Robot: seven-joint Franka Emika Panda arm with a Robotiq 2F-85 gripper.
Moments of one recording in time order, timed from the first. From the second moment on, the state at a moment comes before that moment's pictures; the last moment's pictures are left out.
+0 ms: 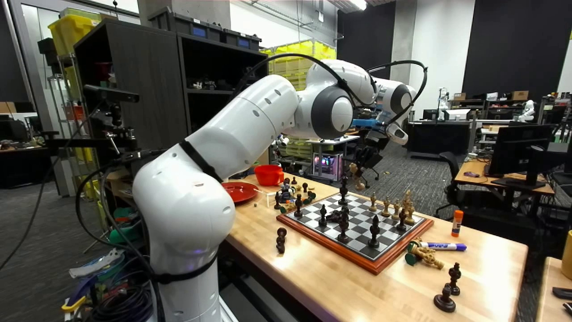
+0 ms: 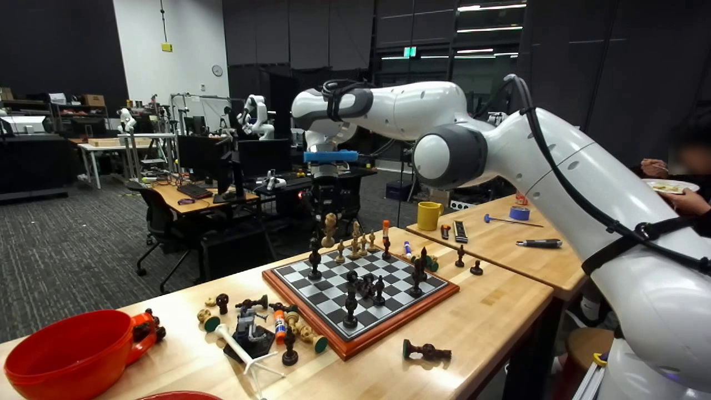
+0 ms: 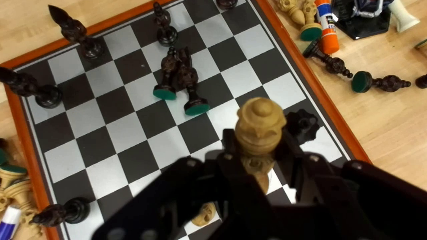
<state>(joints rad) -0.02 0.90 -0.03 -0.73 0.26 1.11 0.51</state>
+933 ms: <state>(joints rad) -0.05 1.02 -0.02 -0.63 0.28 1.00 0.52</state>
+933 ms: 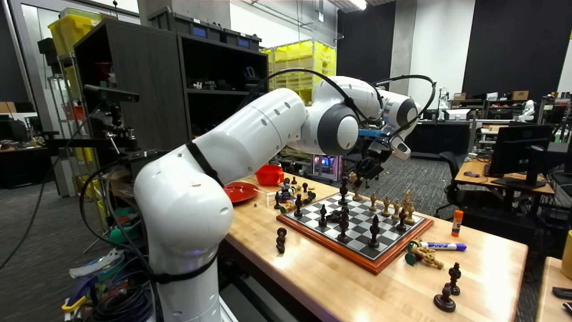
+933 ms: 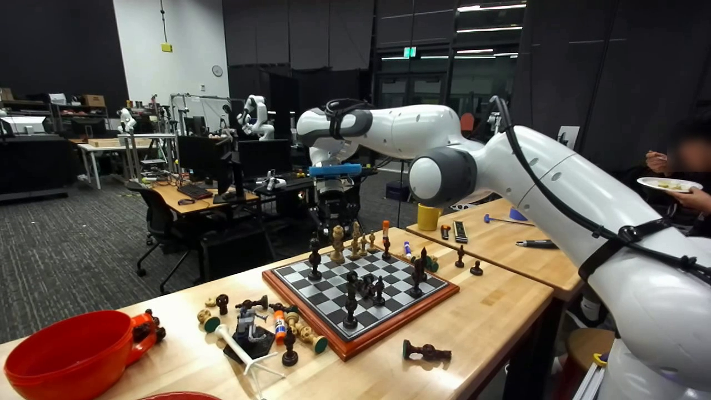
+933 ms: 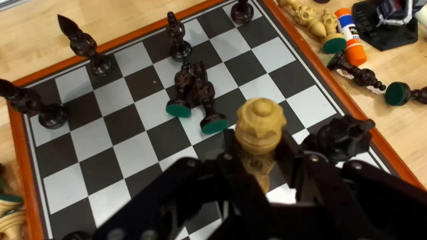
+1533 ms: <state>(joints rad) -0.06 1.06 0.02 -0.63 0.31 0.92 0.52</state>
